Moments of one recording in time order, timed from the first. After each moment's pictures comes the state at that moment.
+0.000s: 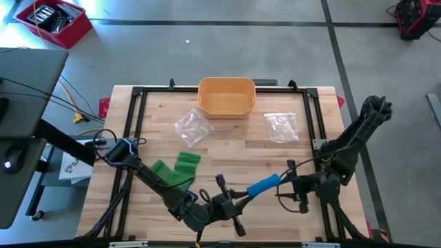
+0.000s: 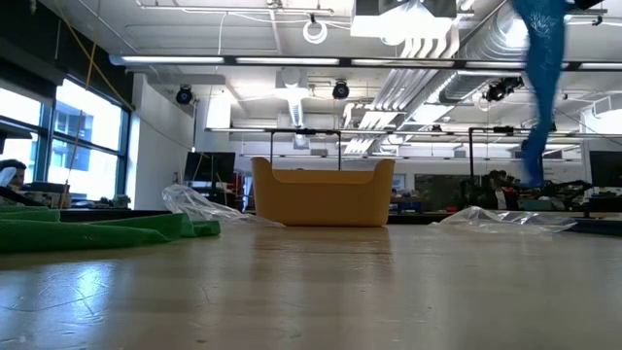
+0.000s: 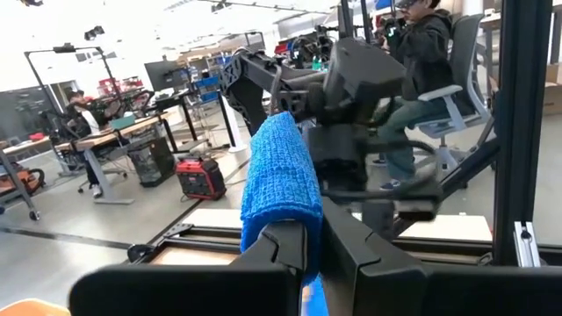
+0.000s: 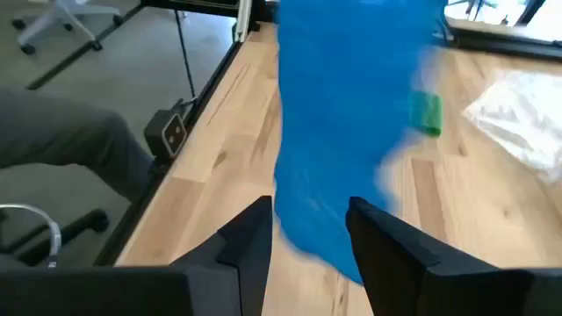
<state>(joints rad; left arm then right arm) -0.63 2.07 1.79 0.36 -1.05 0.26 0.89 1.07 0.75 -0.31 0.61 0.36</state>
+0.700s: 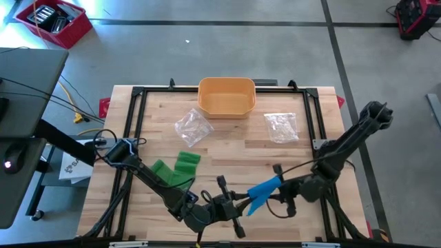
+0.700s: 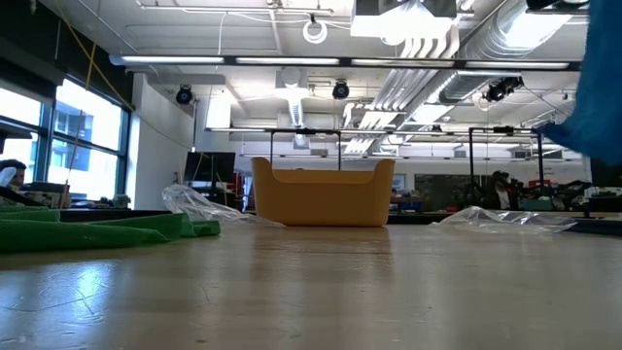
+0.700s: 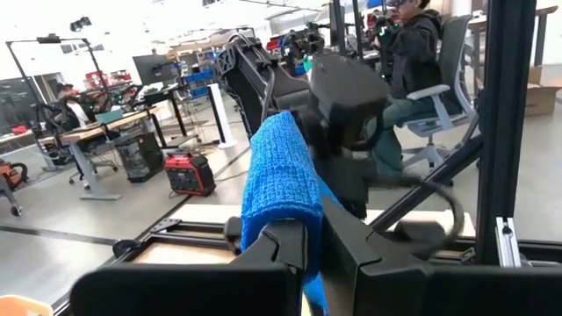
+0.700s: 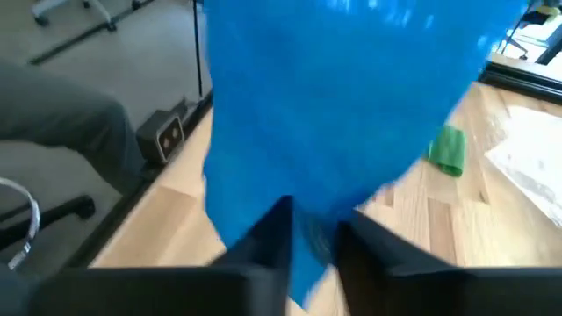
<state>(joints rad) -0.63 2.07 1.79 0.33 -1.02 0.22 0.77 1.24 0.75 -0.07 0.48 0.11</state>
